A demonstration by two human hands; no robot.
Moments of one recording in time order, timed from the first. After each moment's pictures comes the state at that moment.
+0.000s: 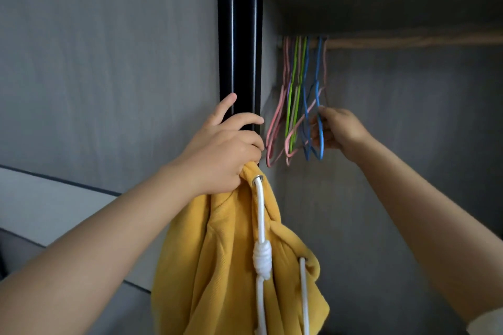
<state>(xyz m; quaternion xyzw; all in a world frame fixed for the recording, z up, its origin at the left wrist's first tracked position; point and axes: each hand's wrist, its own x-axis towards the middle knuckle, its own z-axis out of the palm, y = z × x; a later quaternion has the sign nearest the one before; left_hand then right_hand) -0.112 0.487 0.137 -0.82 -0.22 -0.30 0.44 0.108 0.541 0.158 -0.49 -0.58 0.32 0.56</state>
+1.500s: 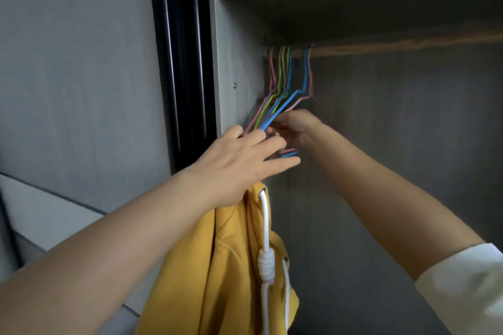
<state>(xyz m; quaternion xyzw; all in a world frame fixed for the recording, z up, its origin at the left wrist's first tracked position) -0.035 0.490 0.154 -0.80 -0.32 -0.10 0.49 0.100 0.605 0.183 -0.37 -0.55 0.54 0.52</state>
